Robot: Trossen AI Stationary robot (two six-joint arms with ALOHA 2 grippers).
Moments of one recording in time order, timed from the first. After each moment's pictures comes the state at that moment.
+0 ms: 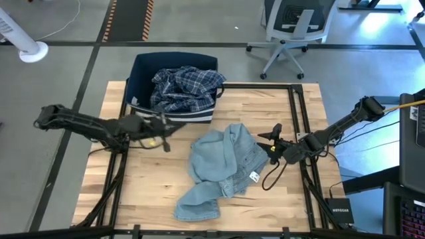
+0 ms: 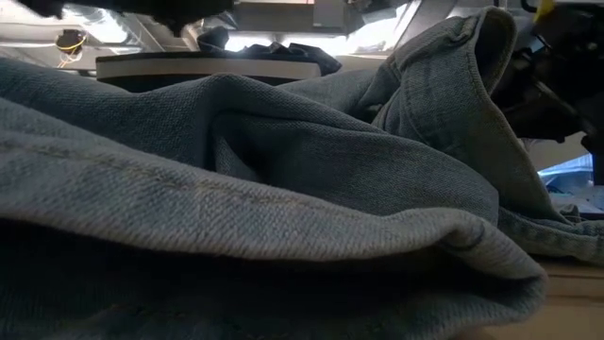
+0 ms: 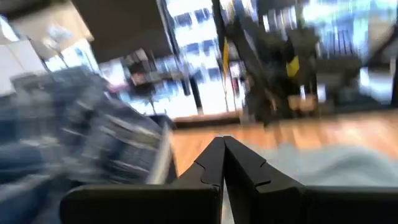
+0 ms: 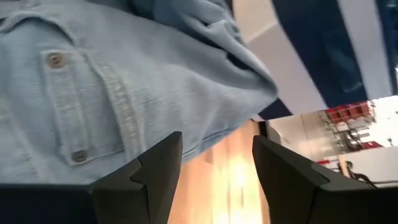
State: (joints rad) left arm -0.12 0.87 0.50 0.40 -0.38 0.22; right arm 0.52 0.79 0.30 -0.19 0.84 -0.40
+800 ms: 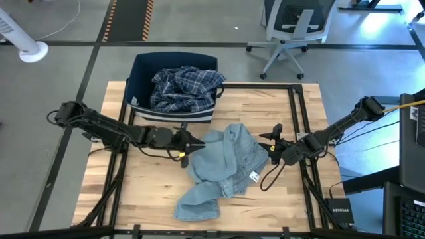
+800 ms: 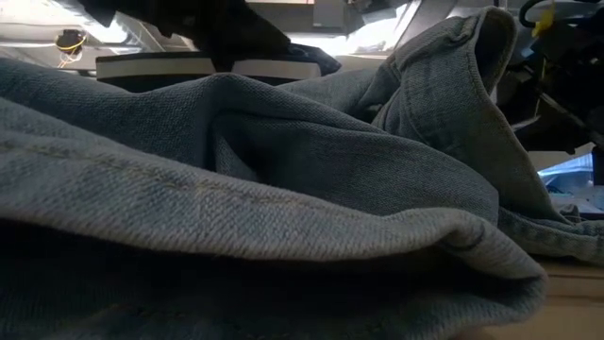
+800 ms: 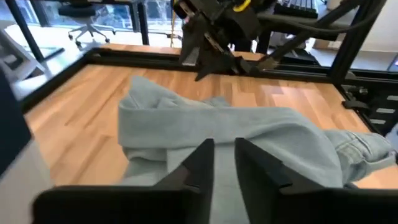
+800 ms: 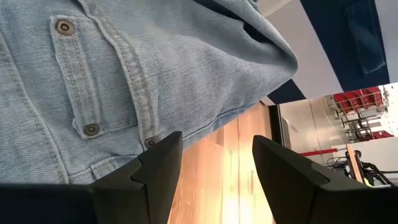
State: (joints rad) left arm -0.18 1.30 0.68 0.35 -0.27 -0.12; right arm 0.52 0.80 0.30 -0.29 0.83 -0.32
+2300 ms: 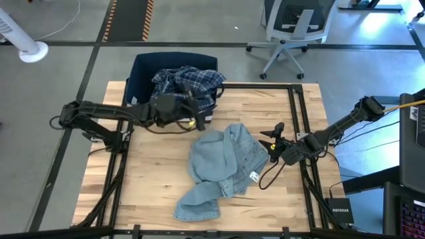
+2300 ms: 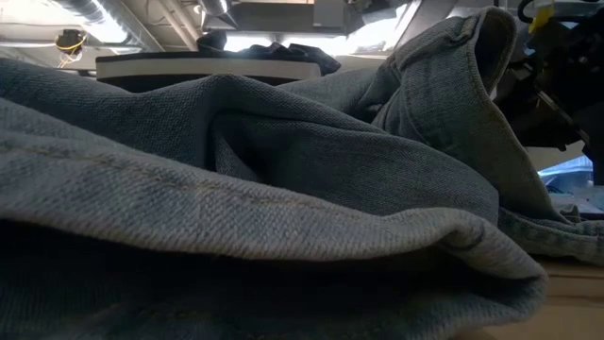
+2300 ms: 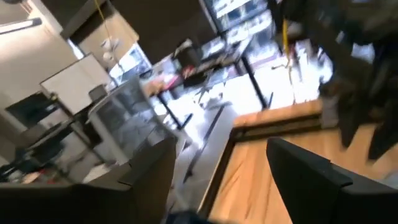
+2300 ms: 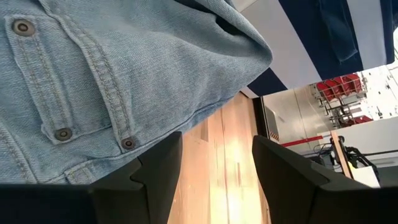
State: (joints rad) left arm 0.03 1.36 1.13 0.21 -0.46 0.47; right arm 0.52 0.80 0.30 -0.29 0.91 -0.28
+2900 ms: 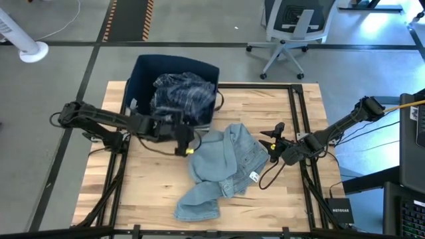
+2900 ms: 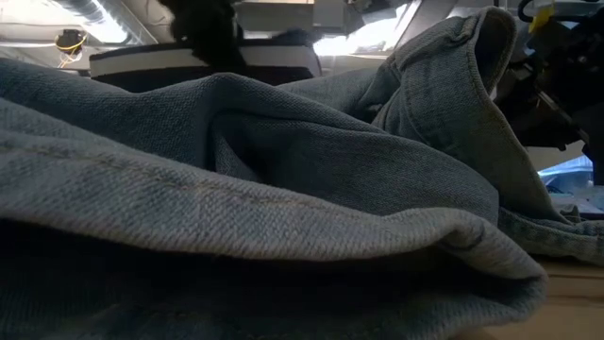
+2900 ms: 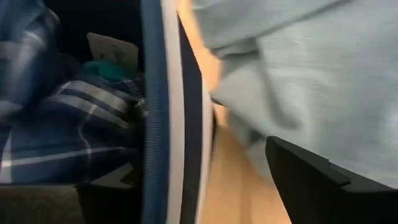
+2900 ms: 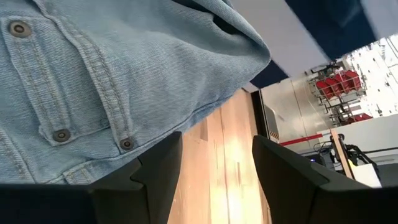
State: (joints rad) left arm -0.13 1.37 1.07 -0.57 -0.47 0.11; right arm 0.52 0.80 0.30 -0.29 0.91 -0.27
